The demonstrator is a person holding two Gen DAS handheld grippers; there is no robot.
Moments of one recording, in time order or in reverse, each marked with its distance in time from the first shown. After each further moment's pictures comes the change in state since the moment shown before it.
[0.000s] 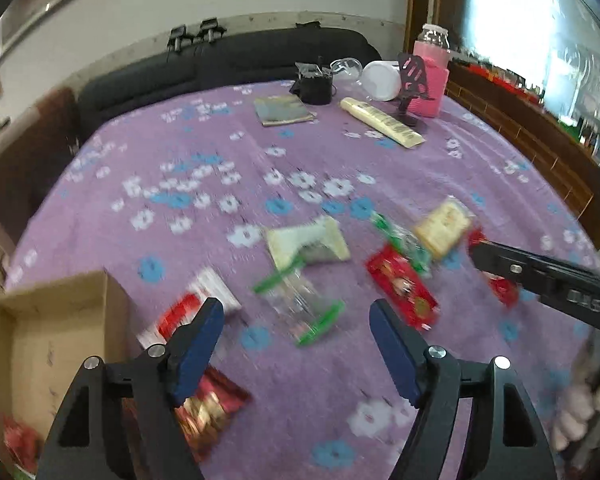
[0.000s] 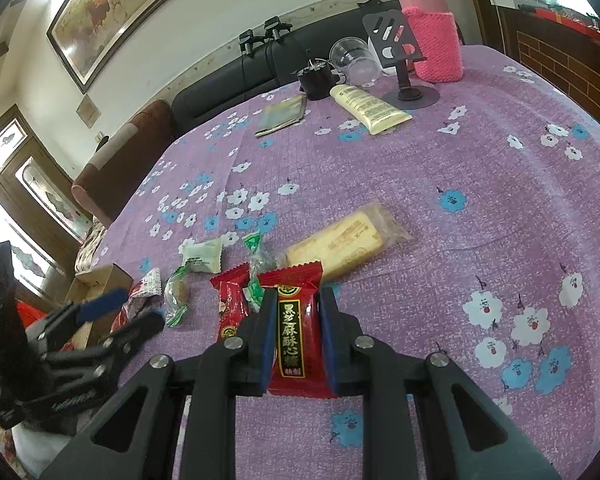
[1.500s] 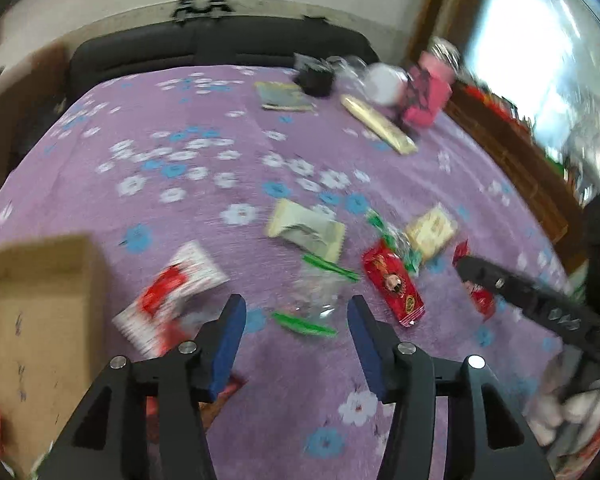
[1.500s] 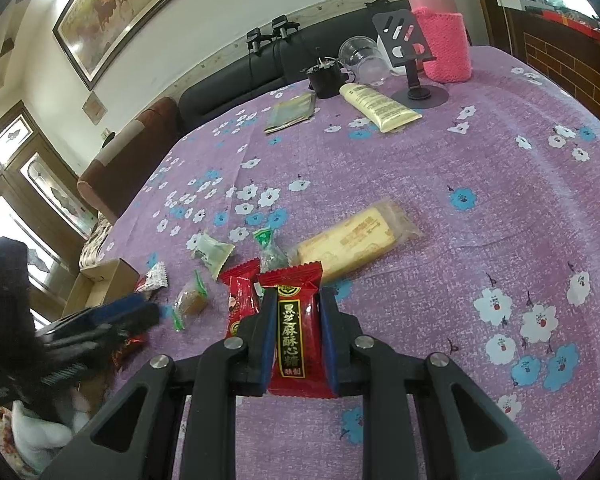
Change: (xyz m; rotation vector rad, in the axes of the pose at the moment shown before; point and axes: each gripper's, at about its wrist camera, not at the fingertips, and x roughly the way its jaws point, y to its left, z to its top) left arm 0.008 0.016 -0.008 -0.100 0.047 -0.150; right arm 0.000 0.005 -0.003 -0.012 0.000 0.019
